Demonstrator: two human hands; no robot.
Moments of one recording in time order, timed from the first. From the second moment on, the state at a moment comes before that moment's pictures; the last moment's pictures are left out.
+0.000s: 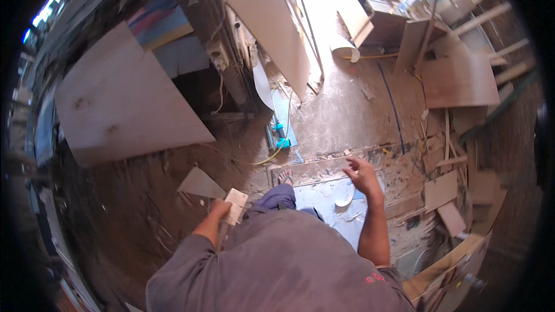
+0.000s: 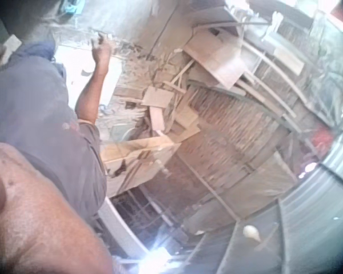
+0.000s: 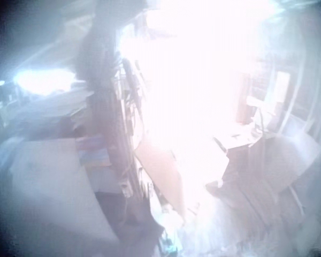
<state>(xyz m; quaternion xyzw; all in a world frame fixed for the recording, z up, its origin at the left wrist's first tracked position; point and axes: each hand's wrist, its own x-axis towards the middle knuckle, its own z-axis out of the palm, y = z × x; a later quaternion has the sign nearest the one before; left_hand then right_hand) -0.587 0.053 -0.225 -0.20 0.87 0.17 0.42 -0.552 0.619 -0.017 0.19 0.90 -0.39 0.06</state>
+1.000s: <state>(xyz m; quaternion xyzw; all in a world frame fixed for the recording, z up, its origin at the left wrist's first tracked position) -0.444 0.521 -0.197 -0.67 0.36 0.64 -0.10 -0.940 0.779 -0.249 -0.30 0.84 0.13 0.43</state>
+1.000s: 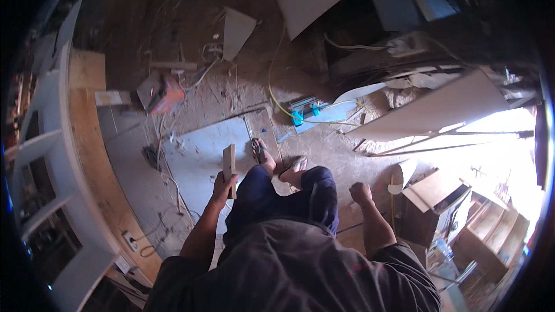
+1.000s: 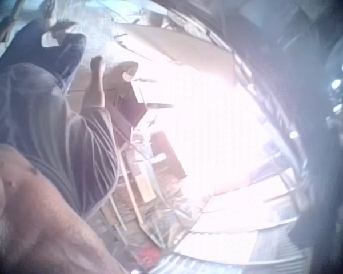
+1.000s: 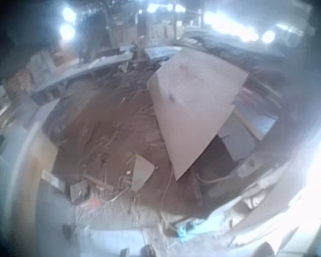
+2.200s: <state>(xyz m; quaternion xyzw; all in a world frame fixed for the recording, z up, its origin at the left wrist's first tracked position) -0.523 0.672 -0.283 -0.84 0.38 0.36 -0.12 -0.955 0.489 -0.800 -0.55 0.68 0.15 0.46</state>
